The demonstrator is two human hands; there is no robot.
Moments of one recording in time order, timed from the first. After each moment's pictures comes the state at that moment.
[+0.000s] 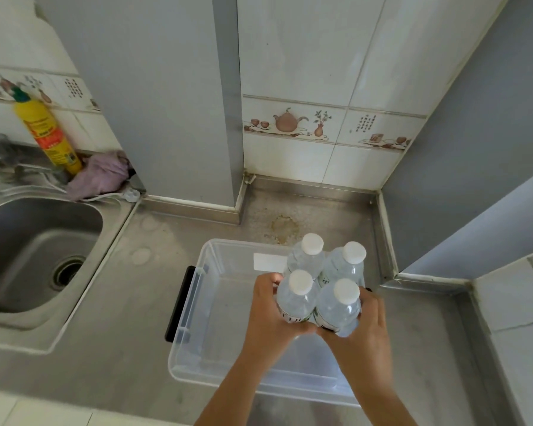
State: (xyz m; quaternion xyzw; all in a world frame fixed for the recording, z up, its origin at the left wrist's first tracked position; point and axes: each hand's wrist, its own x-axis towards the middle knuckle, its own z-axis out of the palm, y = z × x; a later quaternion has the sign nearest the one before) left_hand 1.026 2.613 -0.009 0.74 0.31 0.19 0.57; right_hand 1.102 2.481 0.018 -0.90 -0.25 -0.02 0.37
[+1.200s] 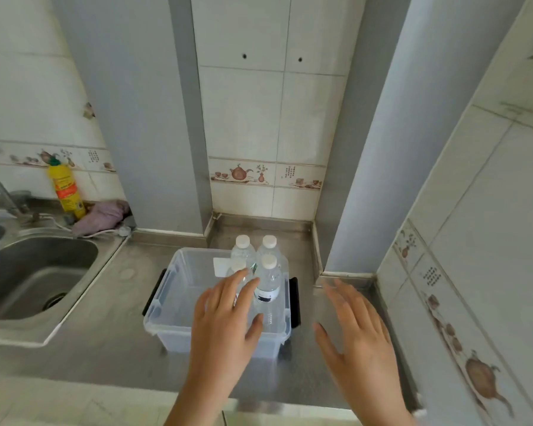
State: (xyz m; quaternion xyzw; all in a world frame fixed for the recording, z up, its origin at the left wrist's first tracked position) left_hand 0.938 2.493 0.109 0.92 0.19 0.33 0.07; right_hand 1.040 2.317 0.127 -0.87 -0.35 -0.20 0.29
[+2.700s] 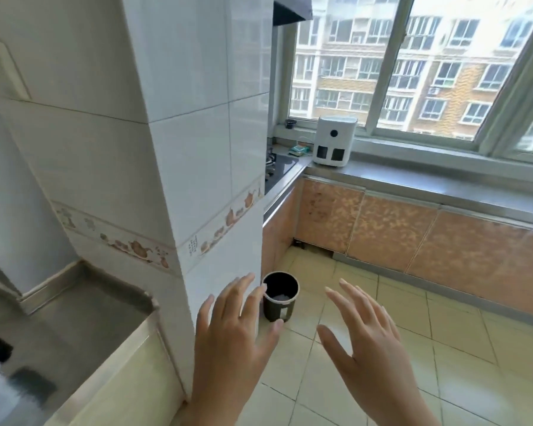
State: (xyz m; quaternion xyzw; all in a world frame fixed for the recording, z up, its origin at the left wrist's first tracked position) left_hand 0.807 2.149 0.148 0.88 -0.33 0.25 0.23; right_hand 0.690 1.988 0.162 -0.94 0.18 -0.26 0.12
